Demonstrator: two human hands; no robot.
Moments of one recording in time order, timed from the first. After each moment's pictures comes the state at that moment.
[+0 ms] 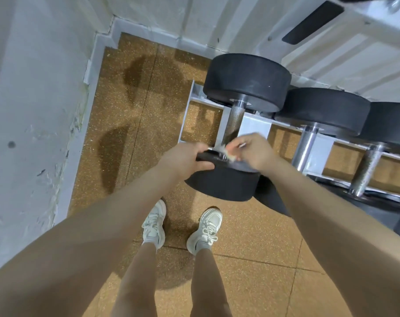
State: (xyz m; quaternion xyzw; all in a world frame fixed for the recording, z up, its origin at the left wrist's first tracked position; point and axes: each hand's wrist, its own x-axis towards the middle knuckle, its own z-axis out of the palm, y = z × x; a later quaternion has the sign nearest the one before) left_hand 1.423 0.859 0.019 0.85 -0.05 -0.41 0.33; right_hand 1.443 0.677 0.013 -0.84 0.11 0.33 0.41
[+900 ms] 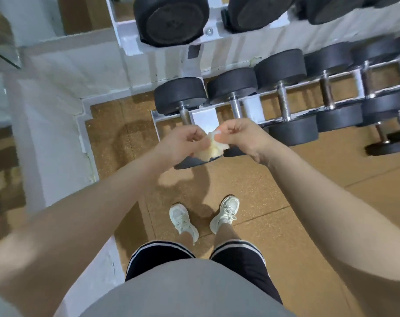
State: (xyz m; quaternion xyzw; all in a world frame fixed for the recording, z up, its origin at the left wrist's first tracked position) left_hand 1.382 0.833 0.241 0.76 -0.16 -0.43 0.46; right_hand 1.321 0.669 0.249 -0.71 0.24 0.20 0.64
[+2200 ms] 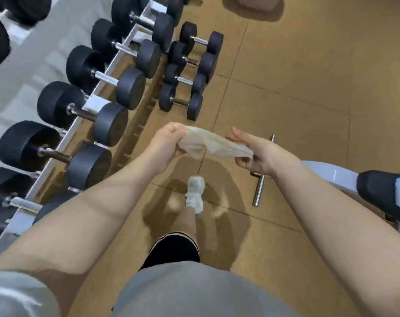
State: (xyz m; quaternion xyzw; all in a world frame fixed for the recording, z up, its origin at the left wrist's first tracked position) left_hand 0.936 0.173 0.279 0.61 -0.33 -0.60 0.40; right_hand 0.735 0.138 0.305 -0.20 0.61 -0.18 0.75
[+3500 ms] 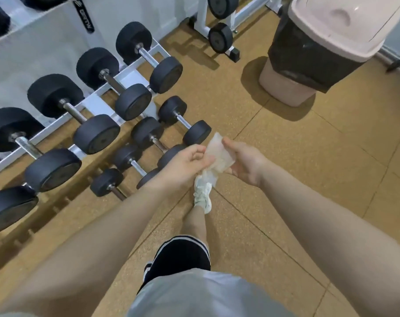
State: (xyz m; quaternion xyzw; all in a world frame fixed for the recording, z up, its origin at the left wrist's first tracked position) left_hand 0.756 -0.645 0.255 0.63 -0.31 -0.58 0.42; right_hand 0.633 -0.748 0.273 -0.39 0.48 -0.03 0.78
